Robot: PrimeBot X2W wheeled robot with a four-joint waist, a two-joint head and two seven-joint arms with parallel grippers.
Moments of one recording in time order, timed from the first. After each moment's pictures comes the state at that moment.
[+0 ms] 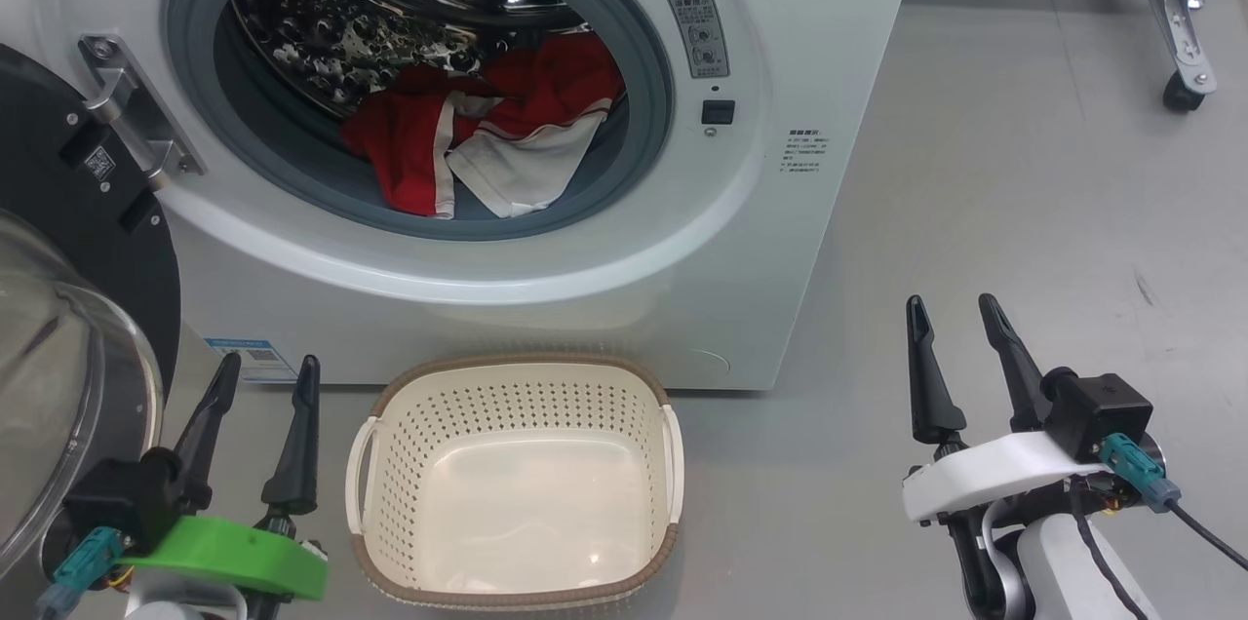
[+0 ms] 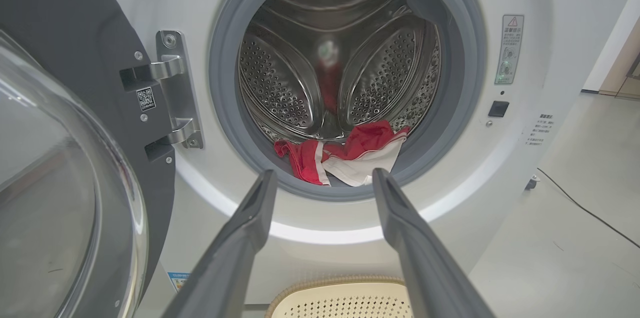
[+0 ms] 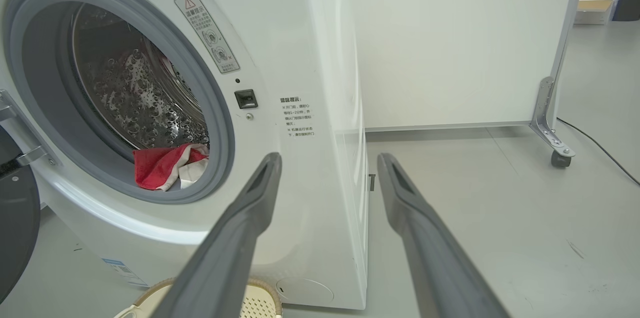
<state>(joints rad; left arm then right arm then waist) -0.05 0.22 -0.19 0.15 -0.53 -0.12 -0.25 -0.09 -0.05 0.18 0.21 0.36 0.07 -0.24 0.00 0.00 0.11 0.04</state>
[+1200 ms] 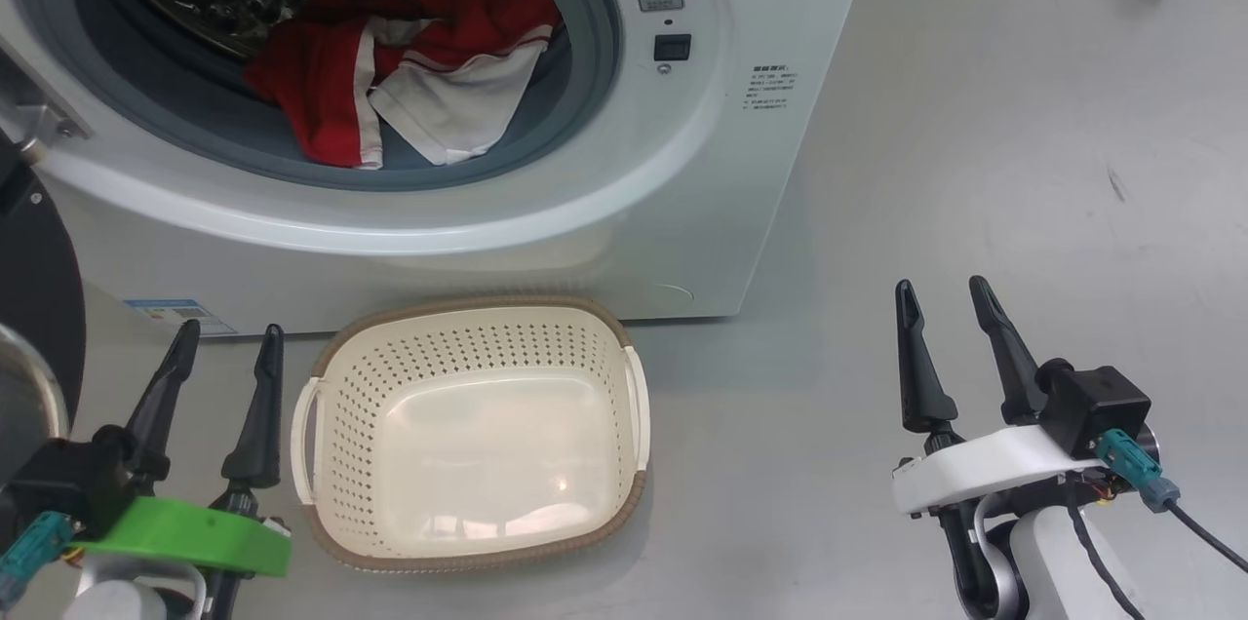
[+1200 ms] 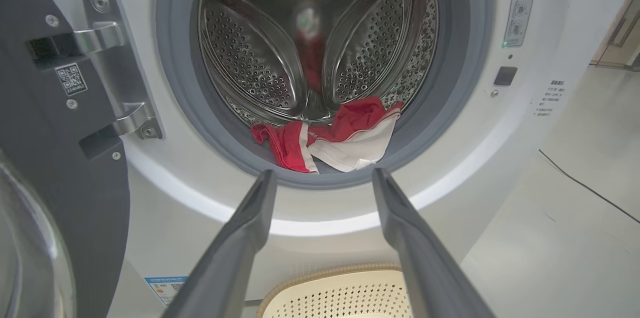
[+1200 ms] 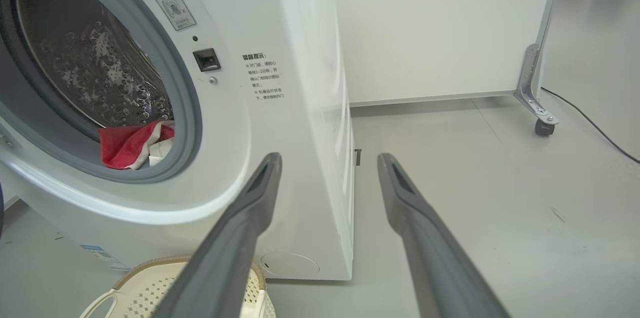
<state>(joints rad) -0.06 0.27 -0.17 0.10 -0.53 -0.12 -0.25 -0.09 -0.05 0.21 0.16 0.36 0.07 -0.25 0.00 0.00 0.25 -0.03</state>
